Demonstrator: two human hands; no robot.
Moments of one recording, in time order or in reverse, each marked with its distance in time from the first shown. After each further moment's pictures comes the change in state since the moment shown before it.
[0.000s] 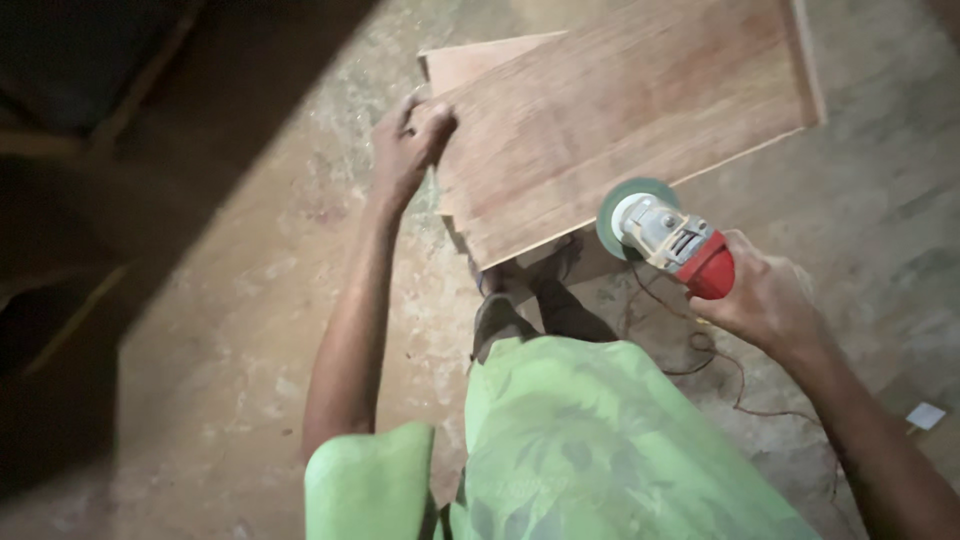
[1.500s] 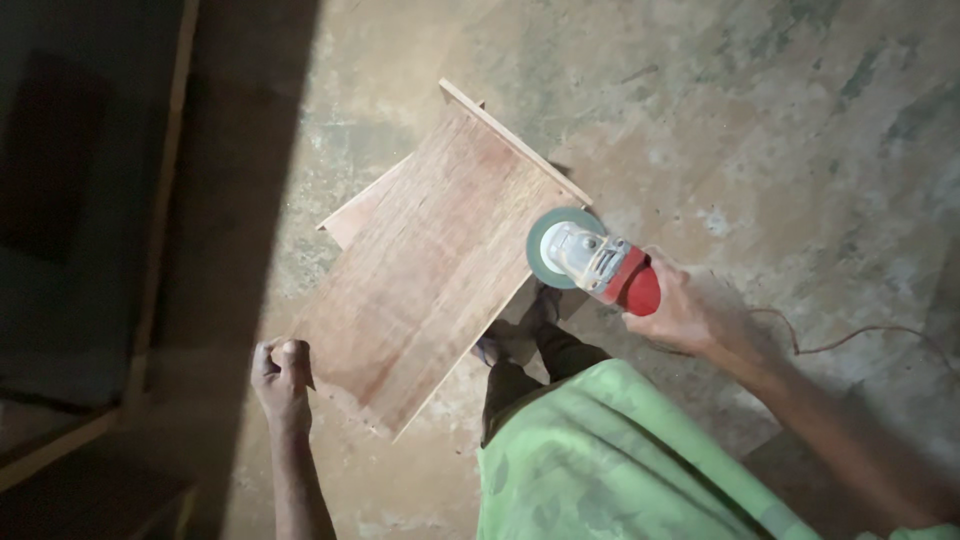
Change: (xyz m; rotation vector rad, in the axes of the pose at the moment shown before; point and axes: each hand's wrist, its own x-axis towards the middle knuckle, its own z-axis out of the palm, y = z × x) left_hand -0.008 -0.028 -0.014 -0.109 -0.039 -0.167; right_hand 0.042 0.099 -0.034 0.296 -0.071 0.340
